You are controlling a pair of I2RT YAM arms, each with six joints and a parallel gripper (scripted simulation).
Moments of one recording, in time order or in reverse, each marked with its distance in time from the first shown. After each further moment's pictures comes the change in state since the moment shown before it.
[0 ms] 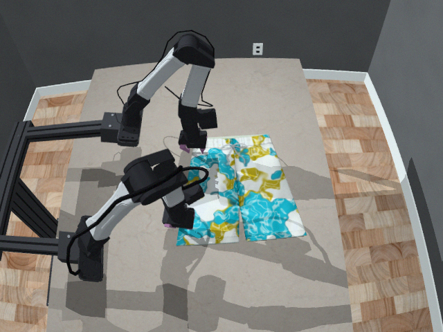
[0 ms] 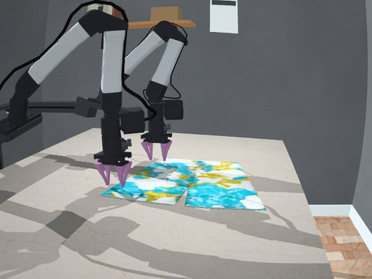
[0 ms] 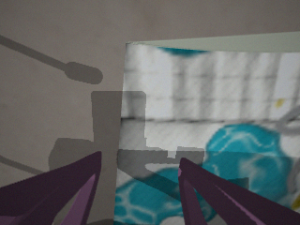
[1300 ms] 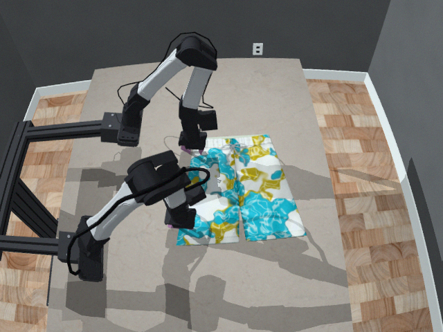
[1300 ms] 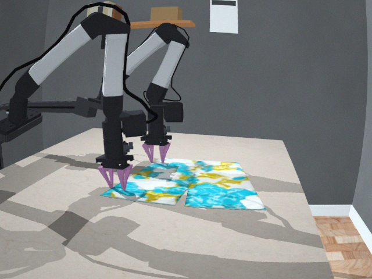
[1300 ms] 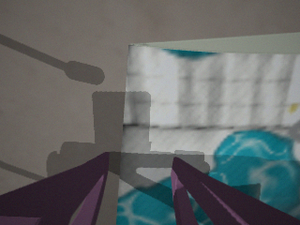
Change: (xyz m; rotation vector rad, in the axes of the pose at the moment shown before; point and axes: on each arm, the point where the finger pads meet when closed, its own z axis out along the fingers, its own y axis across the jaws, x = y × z) left arm -0.001 0.002 0.008 -0.014 -0.005 0.005; right arm -0.004 -0.005 0.010 0.008 -0.010 -0.008
